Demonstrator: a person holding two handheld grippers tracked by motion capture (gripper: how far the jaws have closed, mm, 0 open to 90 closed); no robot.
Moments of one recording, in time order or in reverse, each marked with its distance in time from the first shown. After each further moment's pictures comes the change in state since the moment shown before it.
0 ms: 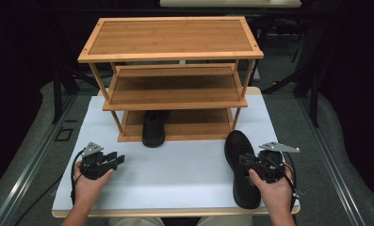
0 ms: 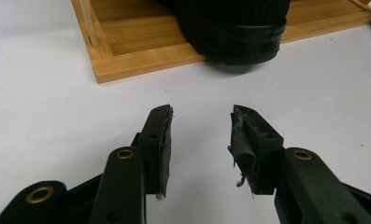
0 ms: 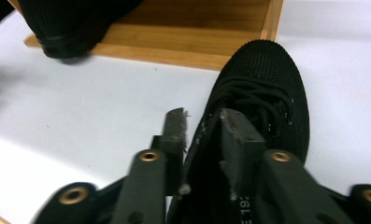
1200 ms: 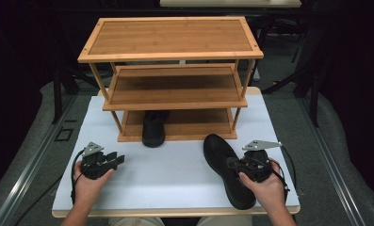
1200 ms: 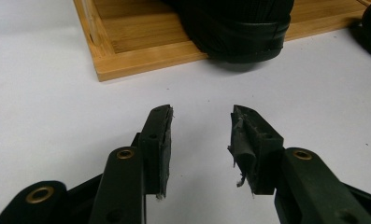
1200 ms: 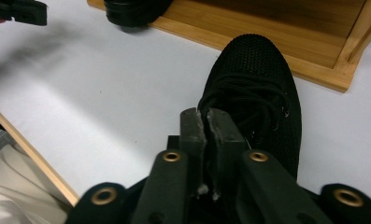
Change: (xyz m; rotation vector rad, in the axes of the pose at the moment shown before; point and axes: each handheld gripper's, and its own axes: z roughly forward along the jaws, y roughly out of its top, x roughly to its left) left arm 0.001 0.000 0.001 0.007 0.008 -0.001; right arm 0.027 0.011 0.009 0.085 0.176 -0.176
